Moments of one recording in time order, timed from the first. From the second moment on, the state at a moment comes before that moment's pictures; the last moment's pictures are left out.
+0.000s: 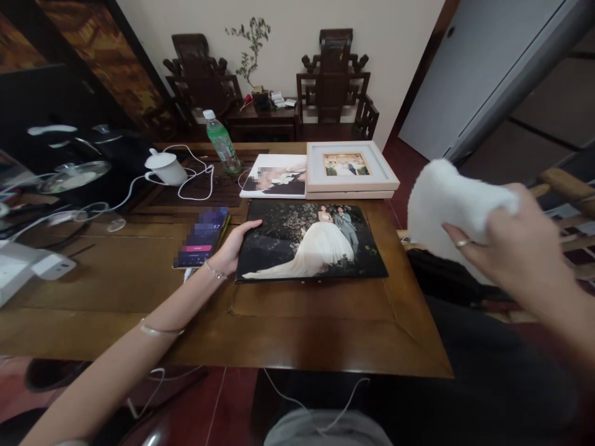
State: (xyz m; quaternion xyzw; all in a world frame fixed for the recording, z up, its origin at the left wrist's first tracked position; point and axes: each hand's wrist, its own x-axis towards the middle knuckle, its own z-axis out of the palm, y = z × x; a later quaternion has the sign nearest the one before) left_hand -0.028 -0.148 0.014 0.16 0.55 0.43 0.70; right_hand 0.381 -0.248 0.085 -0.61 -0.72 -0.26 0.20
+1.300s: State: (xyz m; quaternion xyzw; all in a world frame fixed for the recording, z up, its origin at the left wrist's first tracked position) left_hand -0.033 -0.135 -0.030 0.86 0.44 0.23 0.10; right_hand 0.249 -0.233 -0.006 -0.45 -0.89 -0.07 0.06
